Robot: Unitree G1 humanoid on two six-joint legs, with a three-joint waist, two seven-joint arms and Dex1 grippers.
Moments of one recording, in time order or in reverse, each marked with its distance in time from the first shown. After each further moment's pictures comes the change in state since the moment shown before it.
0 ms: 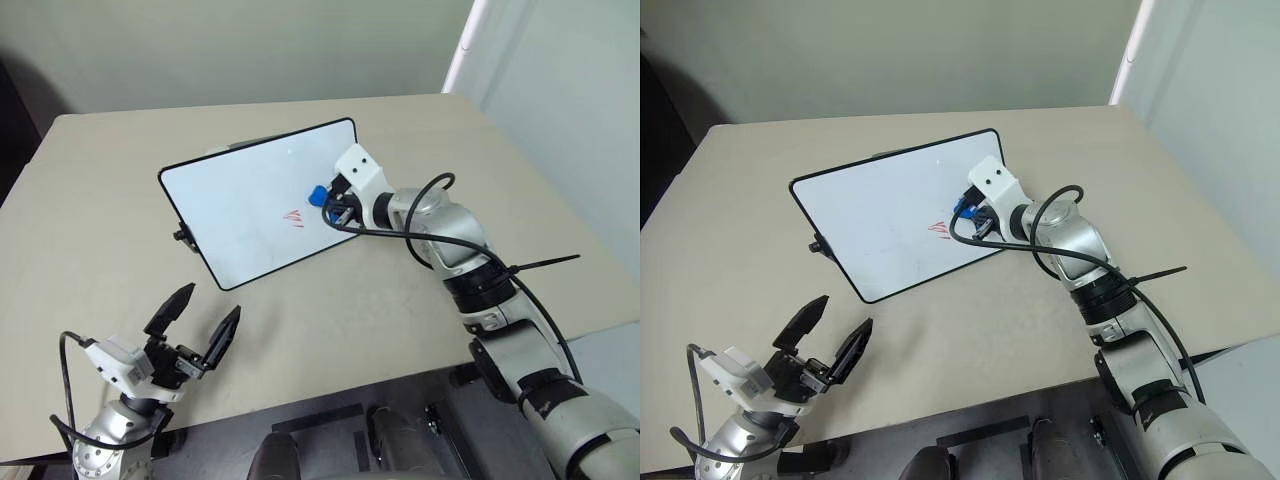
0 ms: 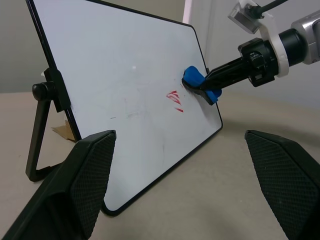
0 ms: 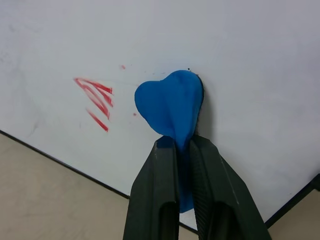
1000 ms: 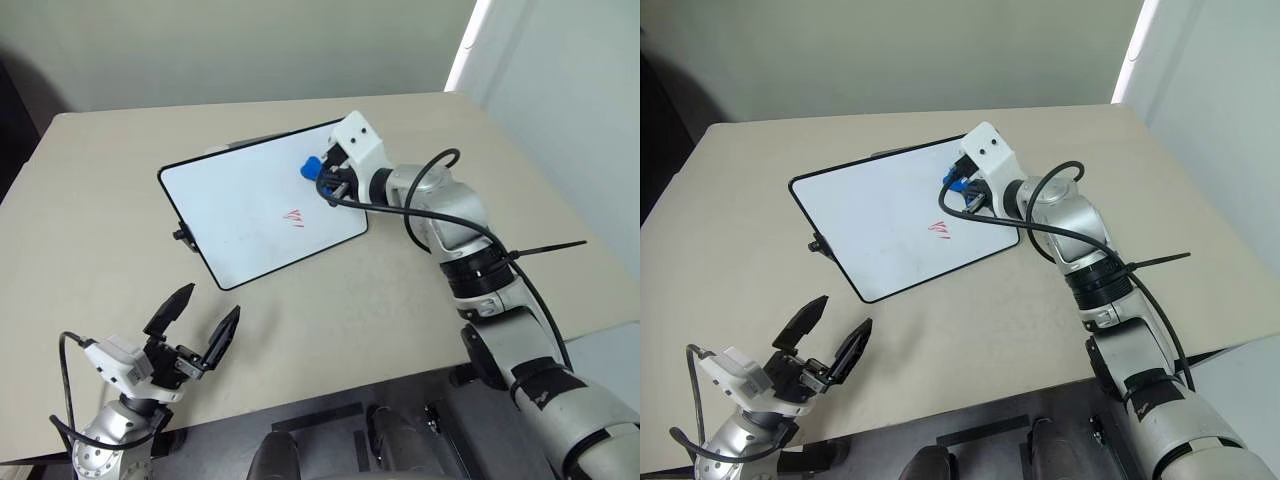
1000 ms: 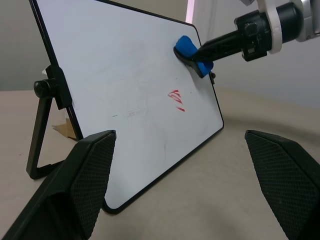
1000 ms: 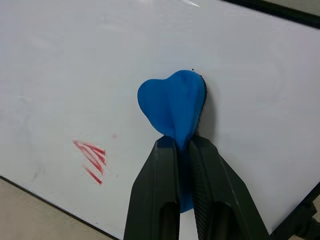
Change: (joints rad) left arm -0.001 0.000 0.002 0.001 -0.002 0.001 0.000; right arm -0.075 0.040 -0.061 0.021 -0.012 -0.009 -0.002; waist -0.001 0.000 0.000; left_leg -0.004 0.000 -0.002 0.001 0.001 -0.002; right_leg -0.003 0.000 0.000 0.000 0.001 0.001
